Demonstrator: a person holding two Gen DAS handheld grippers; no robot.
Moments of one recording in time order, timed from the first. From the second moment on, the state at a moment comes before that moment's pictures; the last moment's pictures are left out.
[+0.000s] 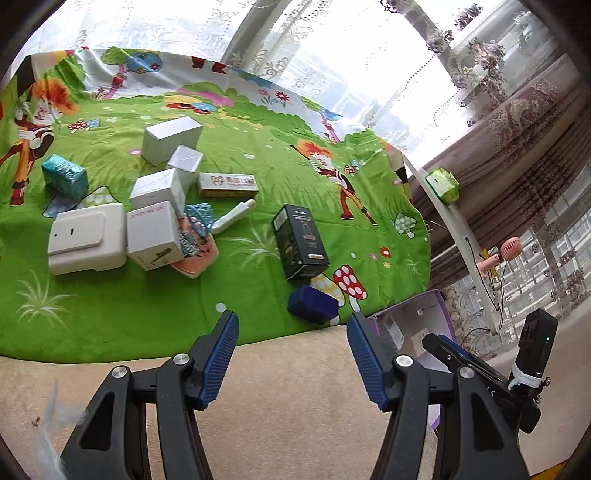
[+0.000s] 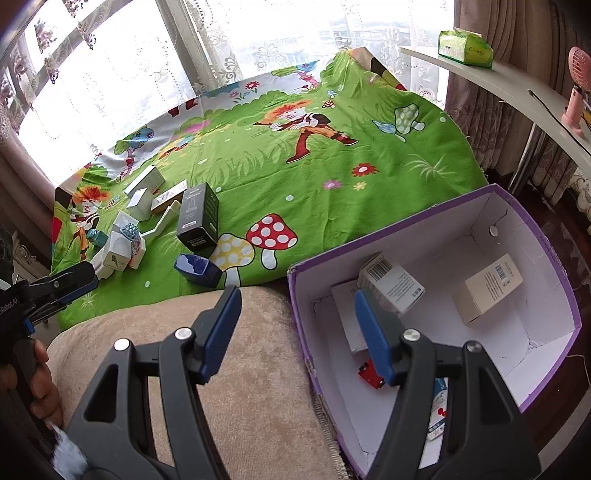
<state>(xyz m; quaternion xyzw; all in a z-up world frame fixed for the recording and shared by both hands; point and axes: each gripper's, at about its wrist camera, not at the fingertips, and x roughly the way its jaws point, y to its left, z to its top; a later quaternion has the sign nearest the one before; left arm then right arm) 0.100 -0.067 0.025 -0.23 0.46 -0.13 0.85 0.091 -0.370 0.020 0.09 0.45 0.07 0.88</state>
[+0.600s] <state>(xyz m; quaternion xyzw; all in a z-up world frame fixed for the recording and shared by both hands) 0.097 0.023 0.009 -0.25 0.46 -0.03 0.85 0.125 -0.297 0.003 0.03 0.49 0.14 0.86</state>
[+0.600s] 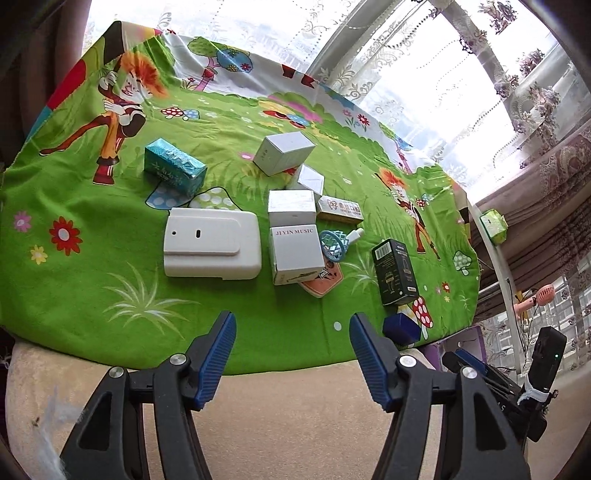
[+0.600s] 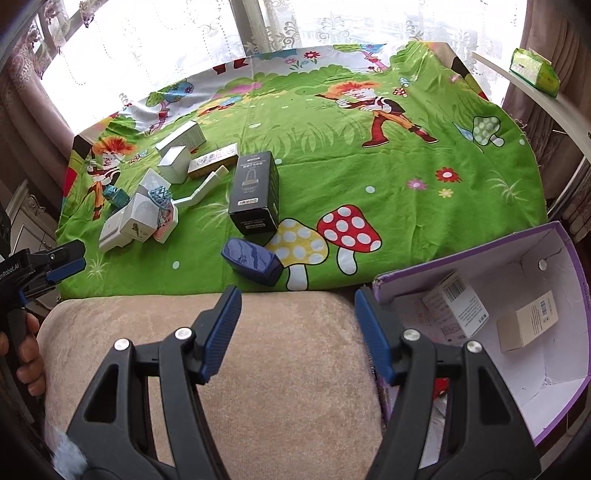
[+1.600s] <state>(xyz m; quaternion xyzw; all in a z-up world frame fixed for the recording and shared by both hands) 0.190 0.067 -0.042 -0.21 0.55 0.03 0.81 0.192 -0.233 -0.045 0.04 0.56 0.13 0.81</state>
